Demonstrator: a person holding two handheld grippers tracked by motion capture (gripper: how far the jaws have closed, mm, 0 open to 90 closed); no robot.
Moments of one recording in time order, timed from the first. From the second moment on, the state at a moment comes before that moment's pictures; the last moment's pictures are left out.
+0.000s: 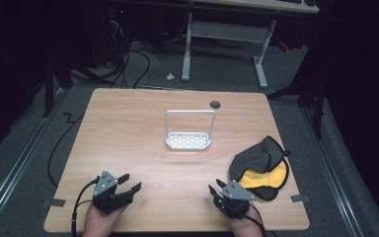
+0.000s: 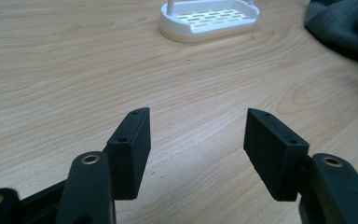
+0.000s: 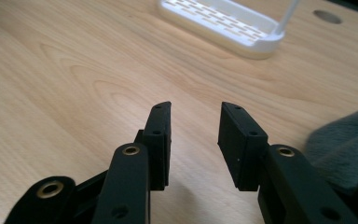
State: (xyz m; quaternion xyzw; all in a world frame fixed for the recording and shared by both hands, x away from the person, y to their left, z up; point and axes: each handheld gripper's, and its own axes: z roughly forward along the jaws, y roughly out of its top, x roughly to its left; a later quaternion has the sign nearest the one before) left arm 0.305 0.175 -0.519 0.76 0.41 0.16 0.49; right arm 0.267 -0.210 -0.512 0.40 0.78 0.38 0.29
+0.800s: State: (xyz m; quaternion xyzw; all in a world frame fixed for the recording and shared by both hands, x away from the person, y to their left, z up) left arm 0.307 0.169 -0.523 0.76 0.40 0.14 0.49; right arm 0.266 -0.230 -0.507 0.43 0.76 0.40 0.28
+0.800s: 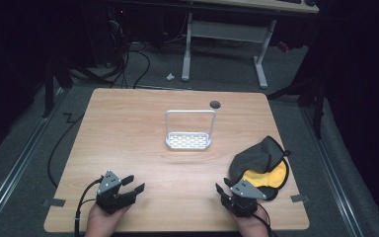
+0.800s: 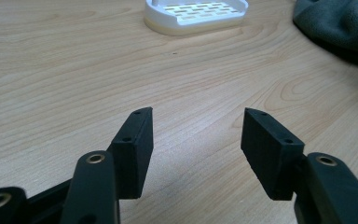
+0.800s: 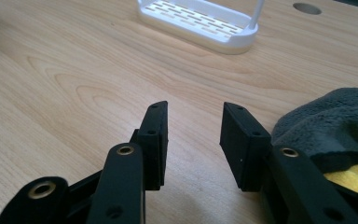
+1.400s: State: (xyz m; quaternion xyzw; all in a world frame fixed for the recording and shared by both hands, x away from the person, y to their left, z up) left arm 0.308 0.168 -0.523 0.76 0.40 0.14 0.49; right arm 0.272 -0.321 -0.487 0.54 0.67 0.38 0.35
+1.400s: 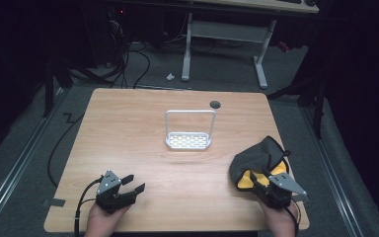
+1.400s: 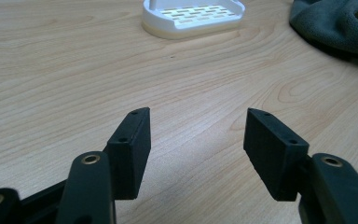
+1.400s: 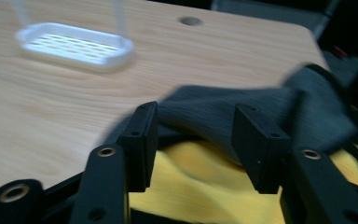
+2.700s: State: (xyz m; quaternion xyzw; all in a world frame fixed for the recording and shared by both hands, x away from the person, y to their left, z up) left arm 0.303 0.159 -0.521 0.77 0.38 0.13 0.50; right arm 0.276 -0.259 -0.526 0.48 0.78 0.34 0.23
